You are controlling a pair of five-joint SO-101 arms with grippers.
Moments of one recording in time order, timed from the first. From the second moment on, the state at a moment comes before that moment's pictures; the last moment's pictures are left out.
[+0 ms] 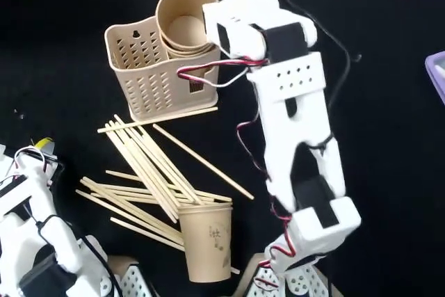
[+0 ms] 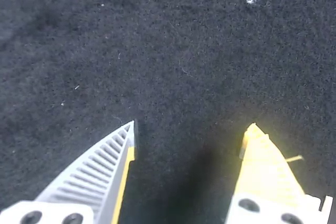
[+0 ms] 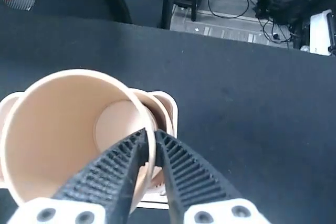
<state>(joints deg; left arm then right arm) -45.7 -28.2 68.2 21.6 25.8 -17.8 9.4 -37.8 75.5 -4.2</state>
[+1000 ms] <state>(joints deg) -45.7 -28.2 68.2 21.6 25.8 -16.8 -7.7 -26.2 99.4 20.6</state>
